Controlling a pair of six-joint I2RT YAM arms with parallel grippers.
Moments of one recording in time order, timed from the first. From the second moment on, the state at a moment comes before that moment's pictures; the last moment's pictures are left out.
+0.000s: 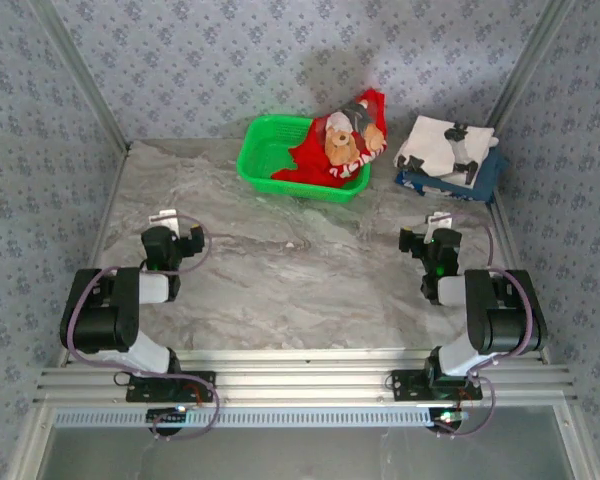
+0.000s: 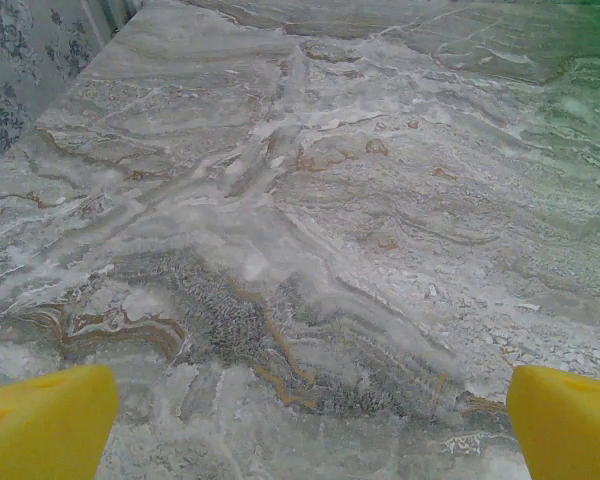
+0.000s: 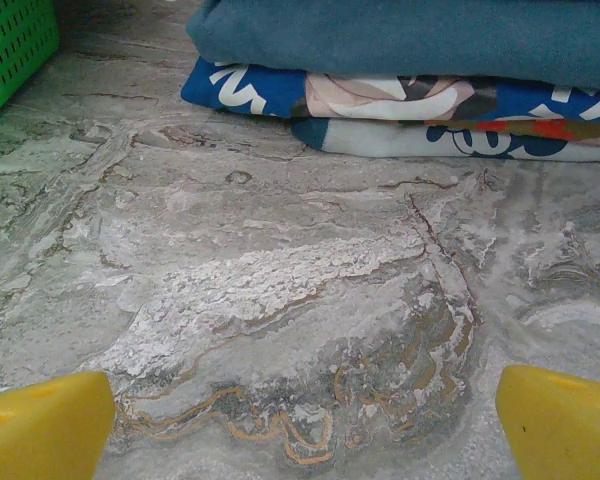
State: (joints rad) left arm 0.01 1.54 0.40 0.73 -0.12 -0.05; right arm -0.02 1.52 0.36 0.74 0.11 0.01
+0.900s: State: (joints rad) left arm 0.01 1.53 0.40 0.70 -0.12 -0.05; right arm -0.02 1.51 0.37 0.70 0.10 0.01
